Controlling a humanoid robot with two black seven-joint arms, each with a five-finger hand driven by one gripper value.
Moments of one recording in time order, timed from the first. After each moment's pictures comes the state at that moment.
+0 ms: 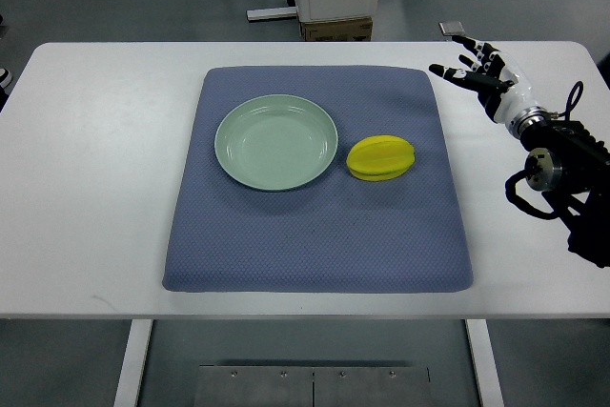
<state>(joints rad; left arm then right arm) -0.04 0.00 -0.10 -0.22 0.09 0.07 -0.21 0.92 -0.20 0.51 0.52 -0.29 0.05 0.33</state>
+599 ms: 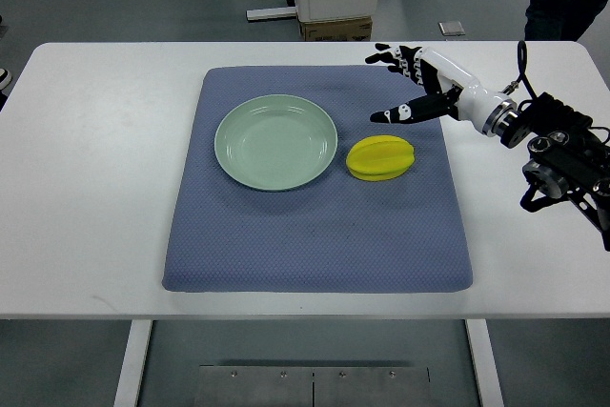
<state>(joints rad) -0.04 0.00 -0.10 -0.22 0.09 0.07 -0.21 0.94 -0.31 0.42 0.78 -0.81 0.19 0.43</state>
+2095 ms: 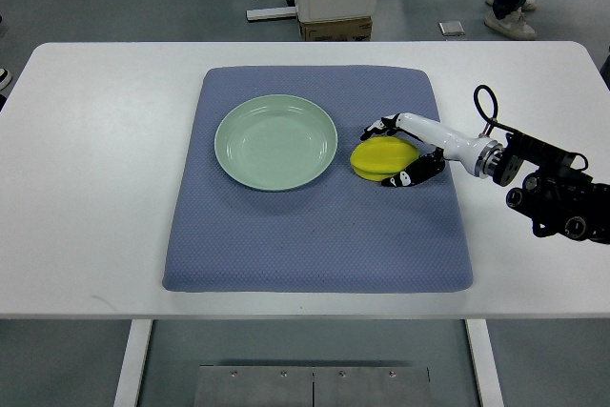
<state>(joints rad) -0.04 0.00 -0.10 -0.22 0.09 0.07 -0.21 1.01 -0.30 -0.01 0.72 -0.99 -0.06 0.50</state>
